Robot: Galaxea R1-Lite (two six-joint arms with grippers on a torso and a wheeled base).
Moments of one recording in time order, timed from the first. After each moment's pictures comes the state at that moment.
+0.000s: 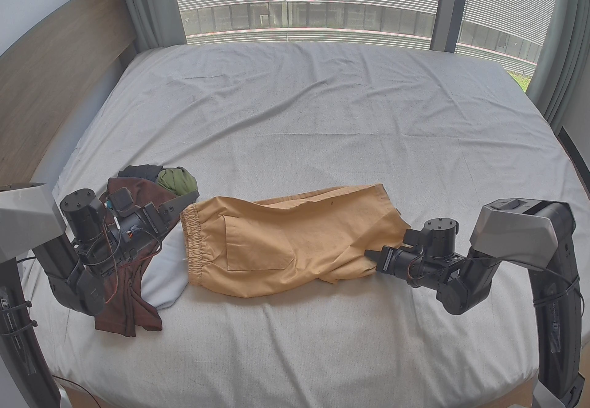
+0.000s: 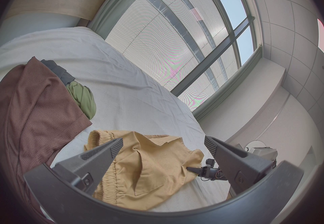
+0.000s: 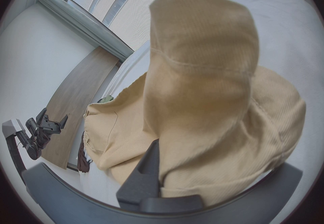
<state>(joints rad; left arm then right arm) -0.04 2.15 -0.57 -1.55 -0.58 -0.62 0.32 2.52 -0.91 -1.20 0.30 0.53</state>
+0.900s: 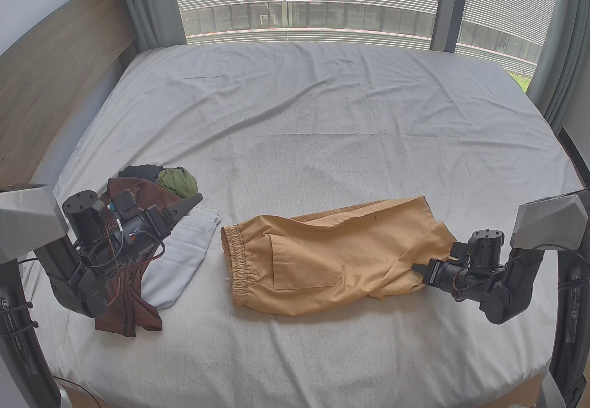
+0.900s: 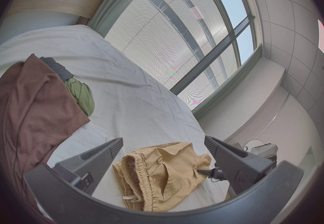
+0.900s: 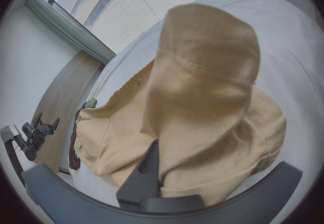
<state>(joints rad) -0.06 2.15 -0.56 -1.55 -0.57 -0.62 0.15 2.39 -0.56 -1.32 0.30 0.49</state>
